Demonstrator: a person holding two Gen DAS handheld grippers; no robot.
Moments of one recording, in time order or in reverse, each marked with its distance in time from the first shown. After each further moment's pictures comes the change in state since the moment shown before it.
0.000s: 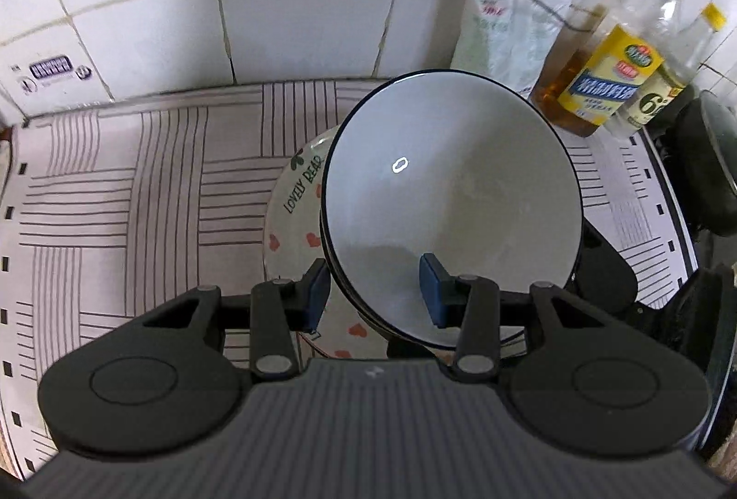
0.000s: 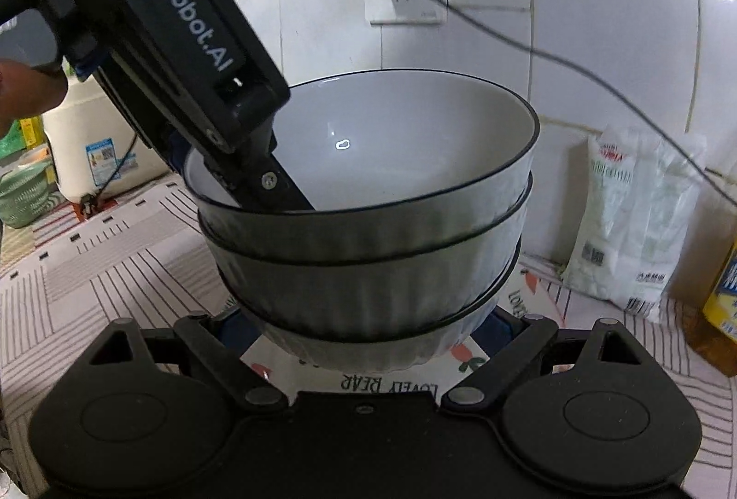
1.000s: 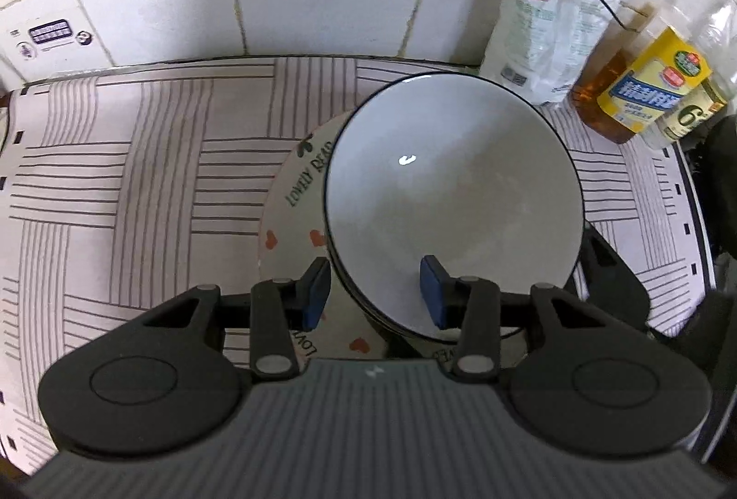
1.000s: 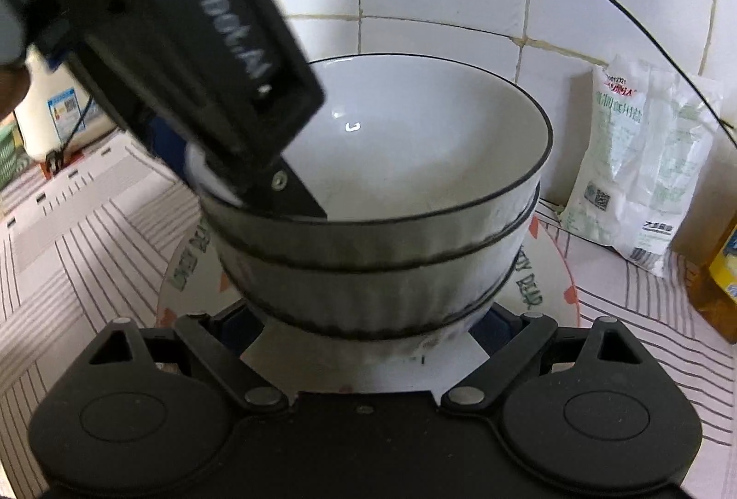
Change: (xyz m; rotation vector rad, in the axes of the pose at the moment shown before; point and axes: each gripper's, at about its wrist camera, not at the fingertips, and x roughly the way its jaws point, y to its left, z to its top) left arm 0.026 0.001 0.004 -0.081 0.026 0.061; right arm 0.034 -0.001 0.002 0.010 0.193 -0.046
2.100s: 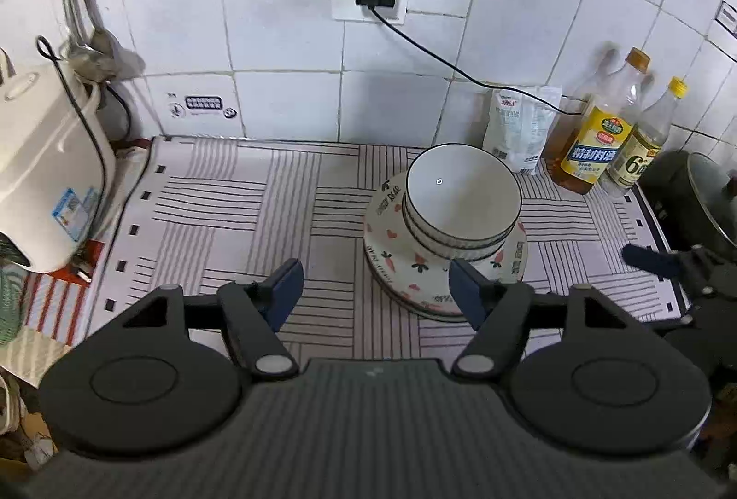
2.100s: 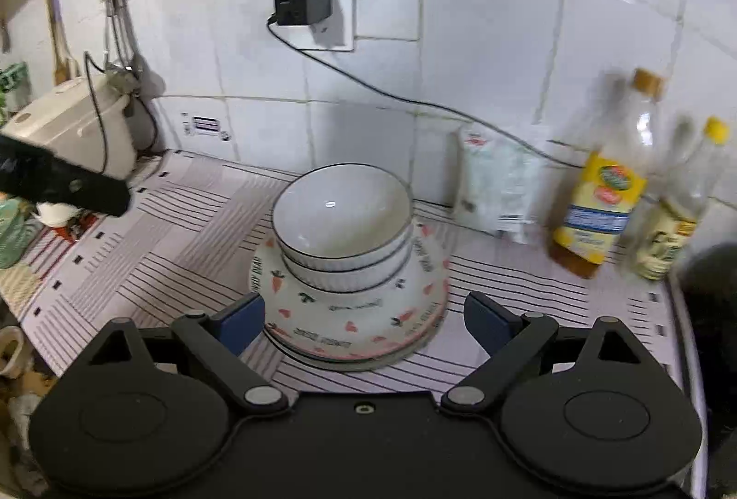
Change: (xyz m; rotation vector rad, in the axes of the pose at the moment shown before) left arm -0.188 0.023 -0.123 0.001 -0.349 0.079; right arm -0.178 0.035 0.032 0.177 0.023 -0.197
